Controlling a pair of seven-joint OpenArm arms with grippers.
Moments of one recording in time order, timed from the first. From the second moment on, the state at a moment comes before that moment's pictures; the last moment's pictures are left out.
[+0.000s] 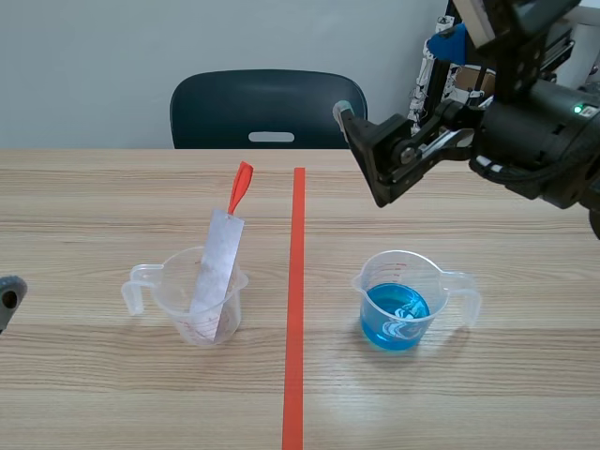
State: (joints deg) left arm 52.4 -44.1 -12.5 100.4 -14.1 -18.6 -50.4; right arm -8.1 28.3 -9.7 110.6 6.7 17.2 2.7
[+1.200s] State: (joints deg) left arm 63.6 -29.9 -15.6 120.1 3.8 -15.3 -43.2; right arm -50.0 29.7 12.5 127.9 4.0 18.6 17.2
